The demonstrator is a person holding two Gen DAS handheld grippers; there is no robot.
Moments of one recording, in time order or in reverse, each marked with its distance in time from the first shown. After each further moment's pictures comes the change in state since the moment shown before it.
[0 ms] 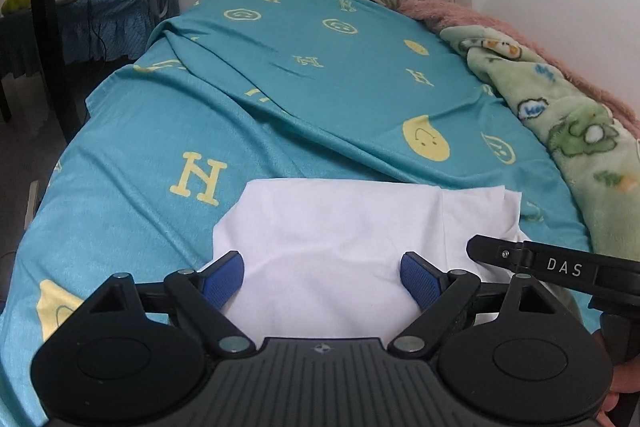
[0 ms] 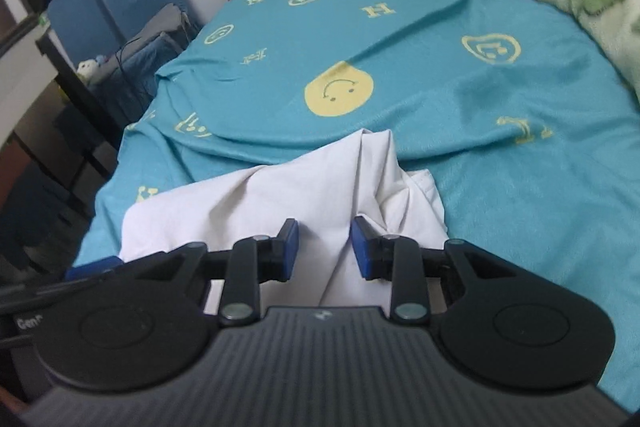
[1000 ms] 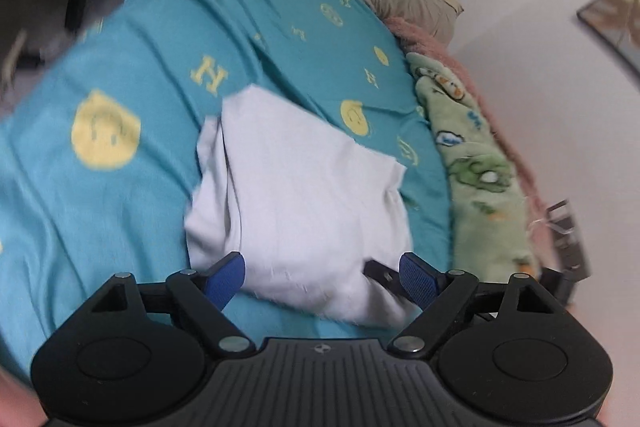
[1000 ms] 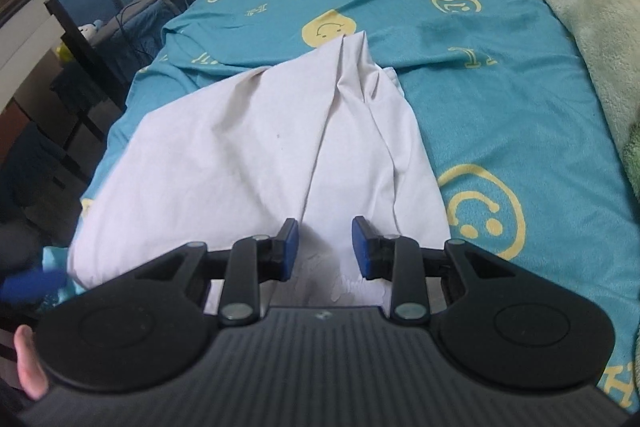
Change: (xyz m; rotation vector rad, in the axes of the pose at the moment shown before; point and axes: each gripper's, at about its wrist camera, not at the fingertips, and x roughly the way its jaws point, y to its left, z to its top) left arm -0.134 0.048 -0.067 -0.461 0.138 -0.341; right arm -0.068 0.009 -0.054 0.003 0.097 -0.053
